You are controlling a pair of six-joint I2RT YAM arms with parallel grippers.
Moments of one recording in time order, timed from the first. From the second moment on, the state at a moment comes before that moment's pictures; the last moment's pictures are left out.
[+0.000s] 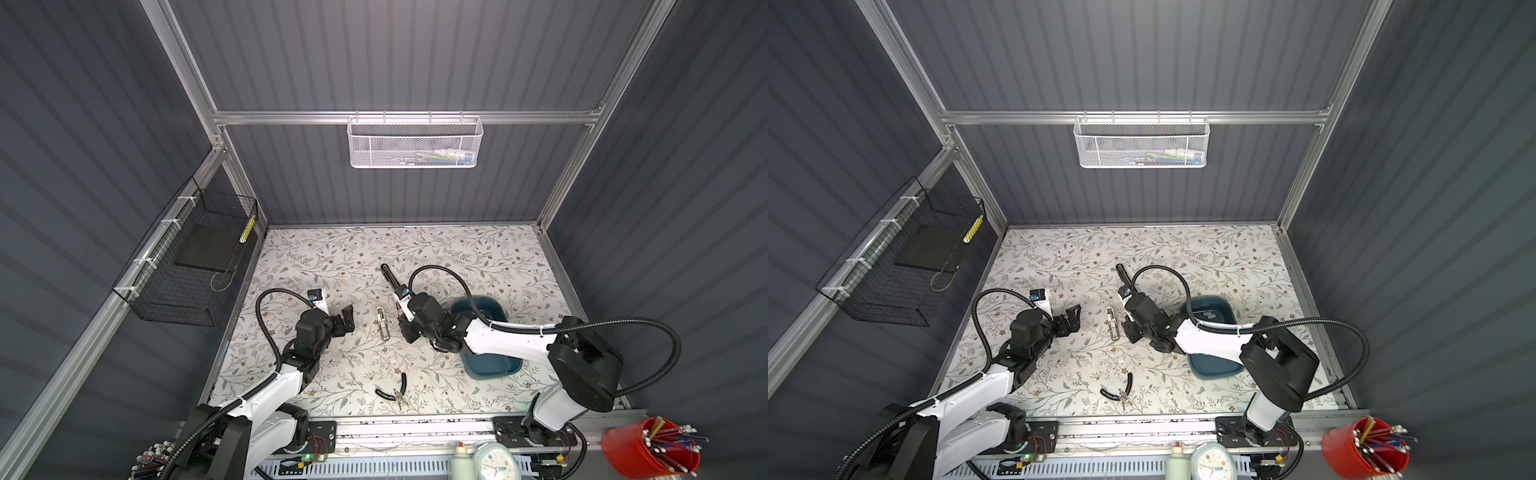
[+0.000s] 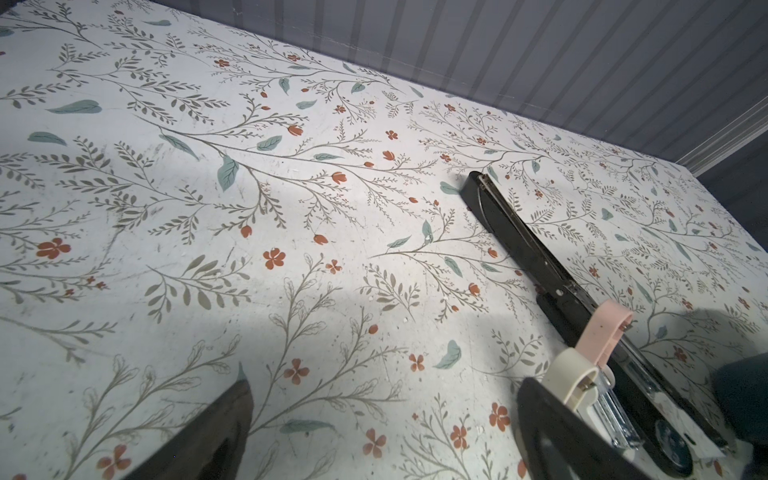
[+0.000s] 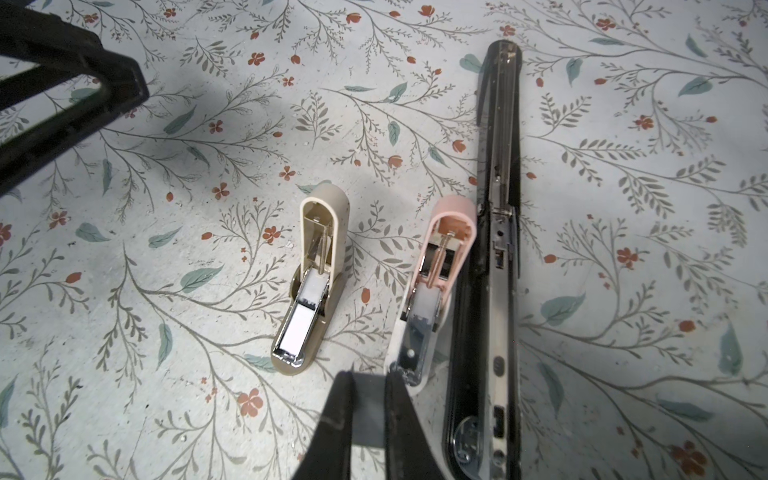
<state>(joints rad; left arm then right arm) -0.35 1.06 0.27 0.35 -0.08 -0.36 0.93 1.64 0.91 0.00 0.15 0.19</state>
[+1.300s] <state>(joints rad) -0.35 1.03 0.20 0.49 0.17 -0.27 0.90 1.80 0.98 0.02 0.17 0.18</state>
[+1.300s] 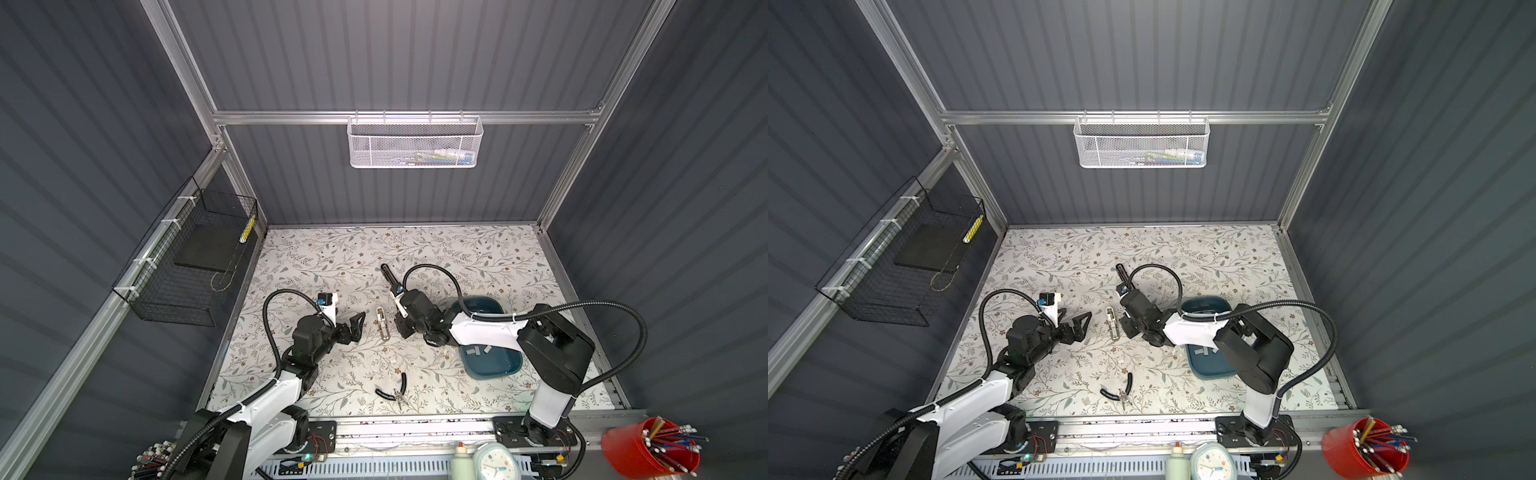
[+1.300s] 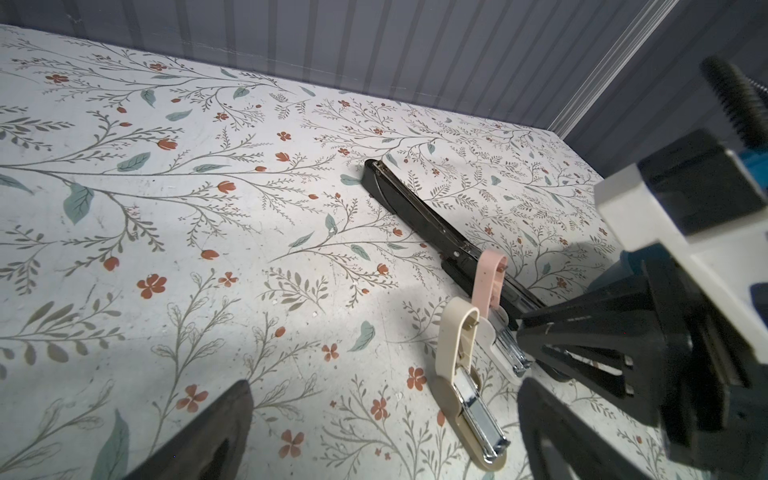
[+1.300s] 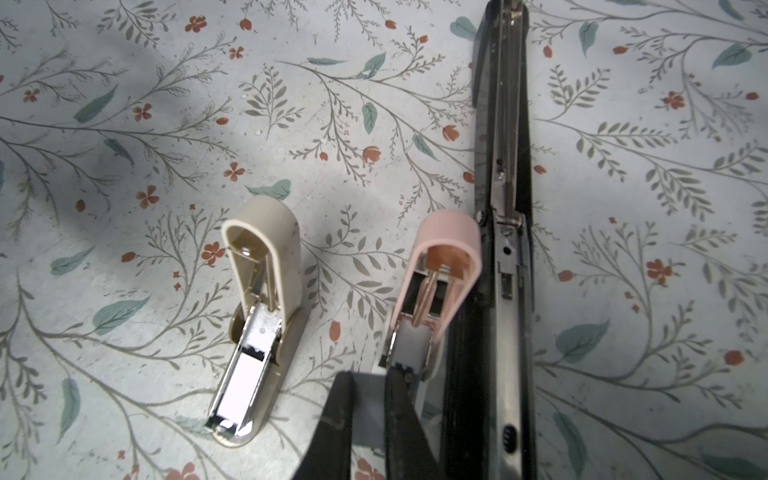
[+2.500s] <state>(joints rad) -0.35 1.03 0.20 0.48 0.16 -0.27 0.89 1.81 0.98 0.02 0.19 0.23</state>
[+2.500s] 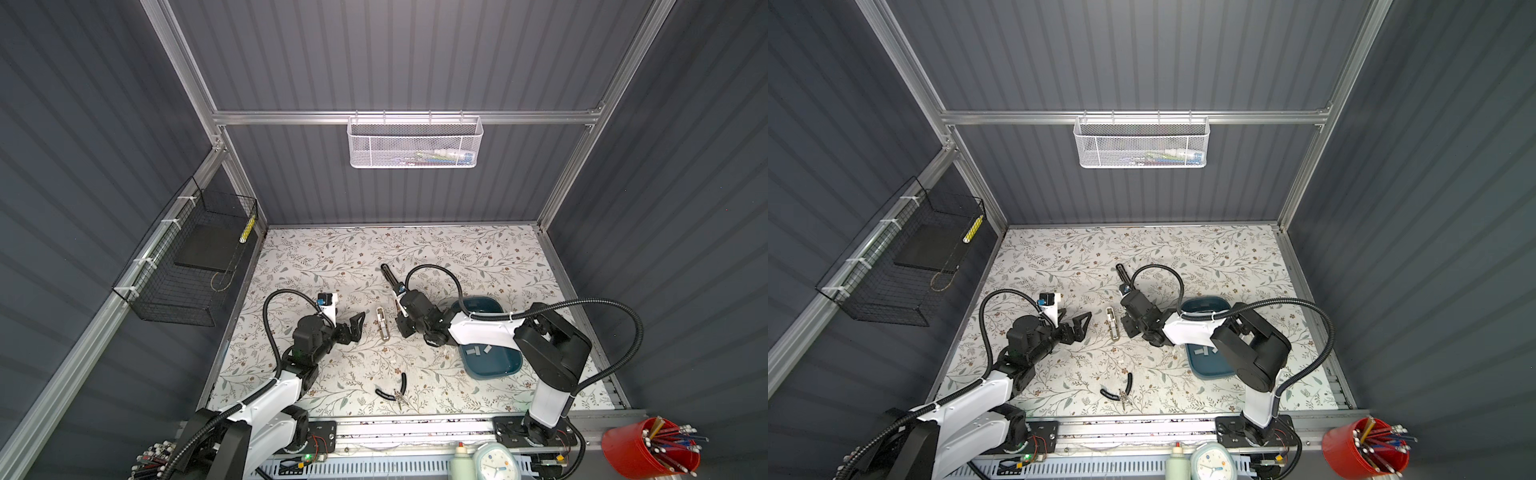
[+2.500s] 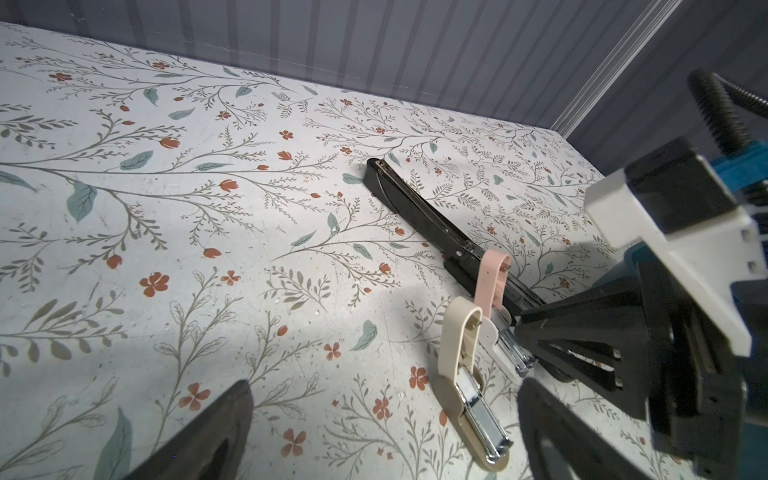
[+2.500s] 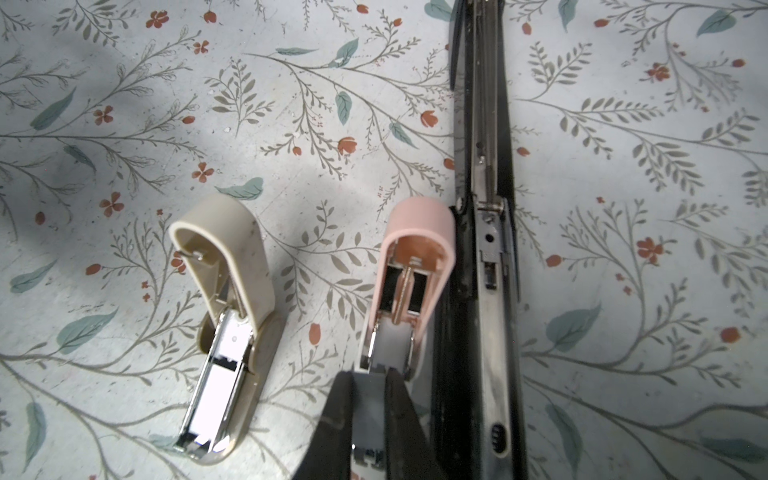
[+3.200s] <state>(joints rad) -0.35 1.03 0.20 0.49 0.16 -0.27 0.89 1.82 0.97 0.03 0.20 0.26</state>
